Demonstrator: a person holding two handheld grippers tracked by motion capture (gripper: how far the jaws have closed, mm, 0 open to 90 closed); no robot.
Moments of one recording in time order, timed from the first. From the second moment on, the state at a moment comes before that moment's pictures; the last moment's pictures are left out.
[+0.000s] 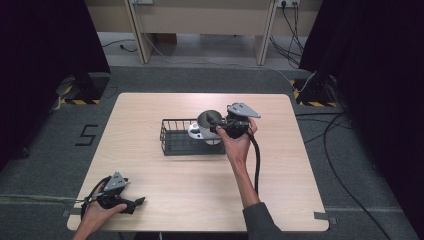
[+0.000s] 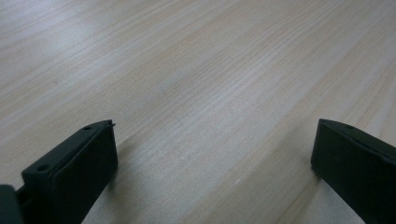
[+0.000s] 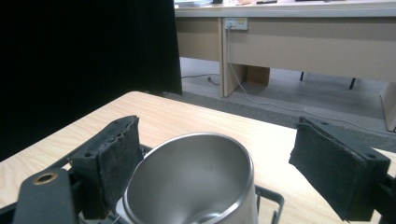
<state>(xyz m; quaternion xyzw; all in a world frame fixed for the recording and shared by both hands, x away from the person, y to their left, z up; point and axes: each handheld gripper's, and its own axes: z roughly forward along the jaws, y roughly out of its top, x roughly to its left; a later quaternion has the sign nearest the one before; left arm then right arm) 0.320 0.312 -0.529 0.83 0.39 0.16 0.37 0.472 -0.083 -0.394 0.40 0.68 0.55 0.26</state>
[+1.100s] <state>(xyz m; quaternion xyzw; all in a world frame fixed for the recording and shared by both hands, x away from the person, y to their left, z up) 0.320 0.312 -0.529 0.83 0.39 0.16 0.37 0.418 -0.132 -0.420 0.40 0.70 0.54 0.23</state>
